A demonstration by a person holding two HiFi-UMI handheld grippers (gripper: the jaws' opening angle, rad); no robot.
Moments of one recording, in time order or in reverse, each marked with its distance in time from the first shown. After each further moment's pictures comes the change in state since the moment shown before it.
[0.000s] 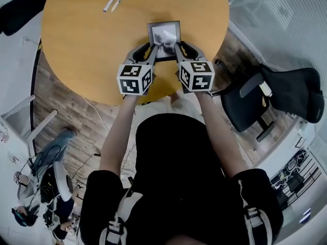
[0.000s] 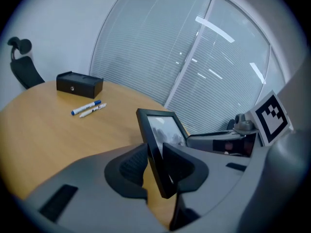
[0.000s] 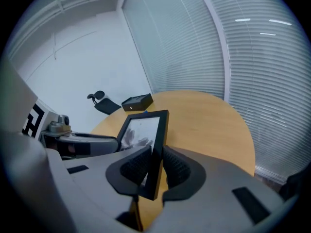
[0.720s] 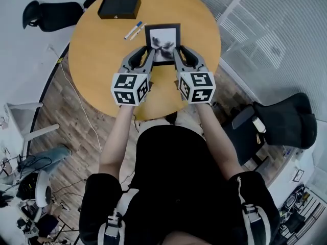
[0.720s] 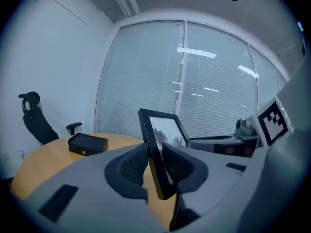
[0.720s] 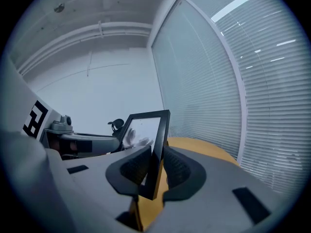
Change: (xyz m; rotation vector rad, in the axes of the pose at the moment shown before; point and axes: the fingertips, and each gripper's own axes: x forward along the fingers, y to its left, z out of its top) left arm -0.134 -0.082 0.159 0.180 -0.411 0.134; right arm -0.138 0.060 0.160 -0.209 -0.413 0.152
